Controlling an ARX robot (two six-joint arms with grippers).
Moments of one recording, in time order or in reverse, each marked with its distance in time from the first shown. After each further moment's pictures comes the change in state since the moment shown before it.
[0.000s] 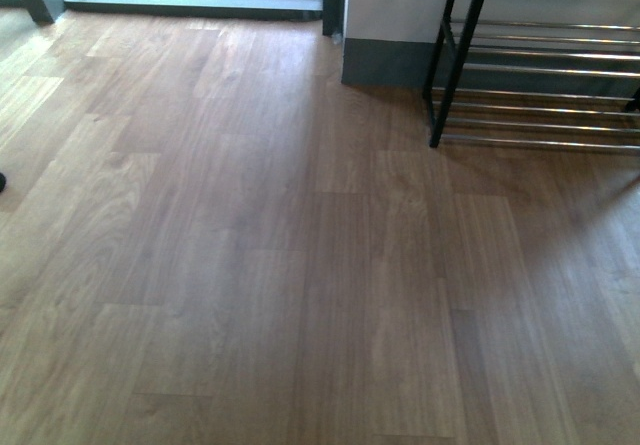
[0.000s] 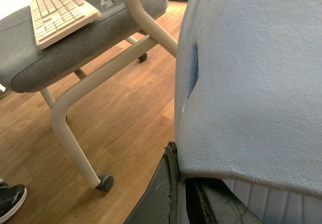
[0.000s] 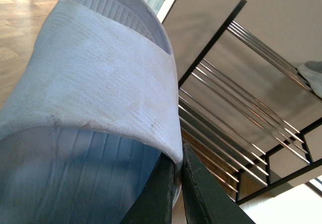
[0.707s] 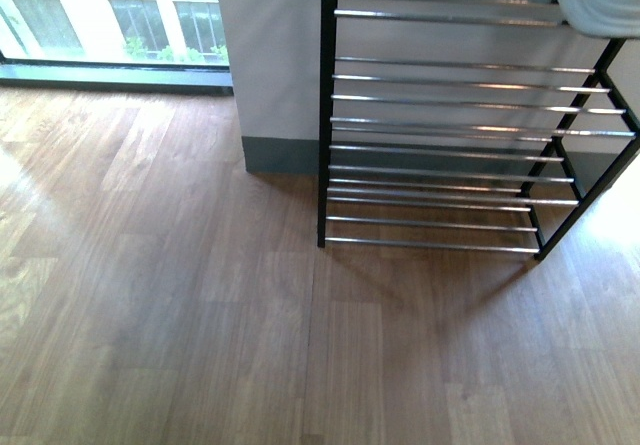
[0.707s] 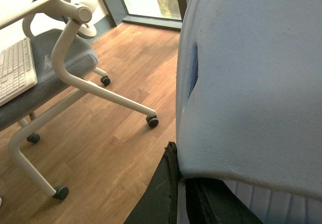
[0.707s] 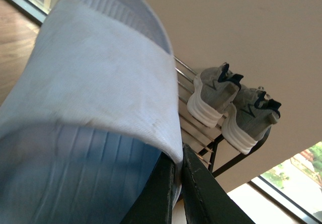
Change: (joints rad) left arm -0.002 0.001 -0.002 -0.001 0.003 0.000; right arm -0.002 0.000 -0.002 0.000 0.003 0.001
